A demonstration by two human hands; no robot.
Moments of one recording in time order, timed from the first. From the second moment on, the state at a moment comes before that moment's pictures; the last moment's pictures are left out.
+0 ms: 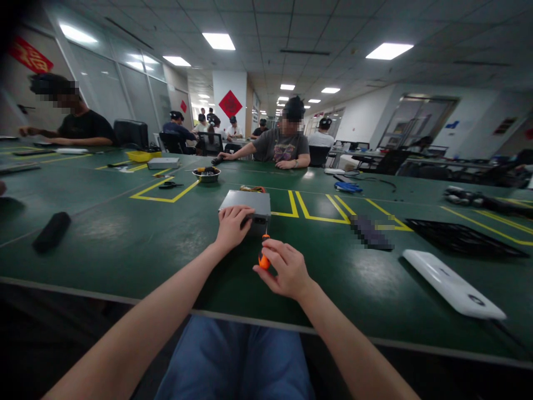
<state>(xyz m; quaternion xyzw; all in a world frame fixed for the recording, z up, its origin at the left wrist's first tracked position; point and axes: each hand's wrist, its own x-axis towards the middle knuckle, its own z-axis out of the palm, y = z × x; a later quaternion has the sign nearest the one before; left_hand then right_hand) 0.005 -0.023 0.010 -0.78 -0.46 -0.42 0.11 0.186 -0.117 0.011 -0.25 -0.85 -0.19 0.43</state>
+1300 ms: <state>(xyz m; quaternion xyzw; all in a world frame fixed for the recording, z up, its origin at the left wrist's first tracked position) 0.004 -0.023 0.010 -0.78 -0.45 -0.43 0.11 0.179 -0.119 0.011 -0.26 -0.88 -0.18 0.34</state>
